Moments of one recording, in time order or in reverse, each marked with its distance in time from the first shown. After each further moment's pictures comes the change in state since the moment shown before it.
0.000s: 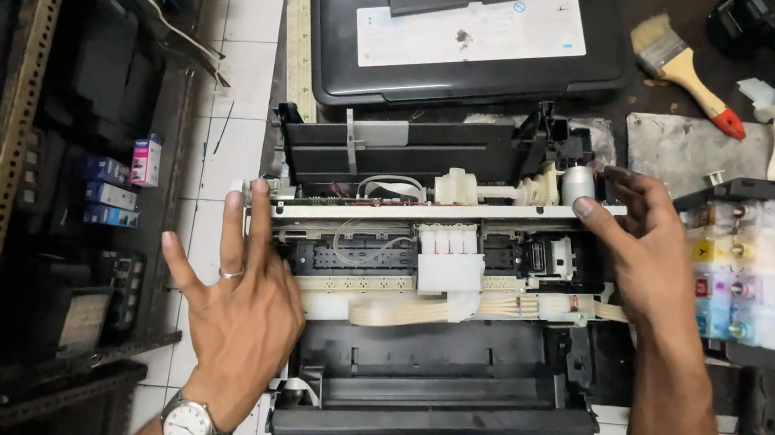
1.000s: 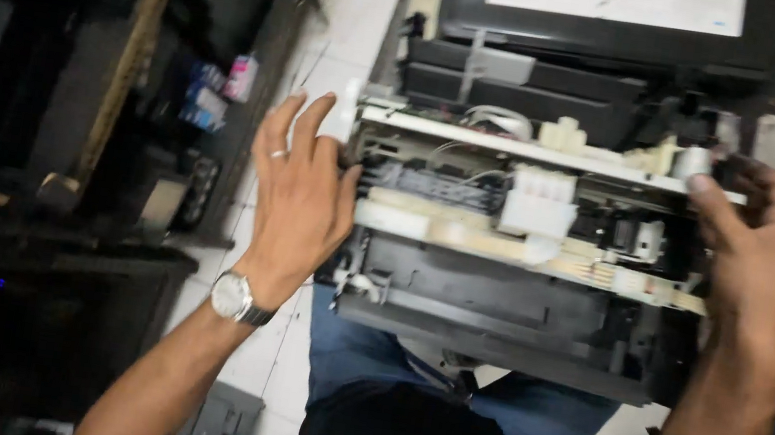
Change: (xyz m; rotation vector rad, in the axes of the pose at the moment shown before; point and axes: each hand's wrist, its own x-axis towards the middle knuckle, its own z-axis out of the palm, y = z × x) left_hand -0.008 -0.026 -0.044 -0.566 0.200 -0.145; right_hand 0.019 0.055 -0.014 -0.041 -0.067 -0.244
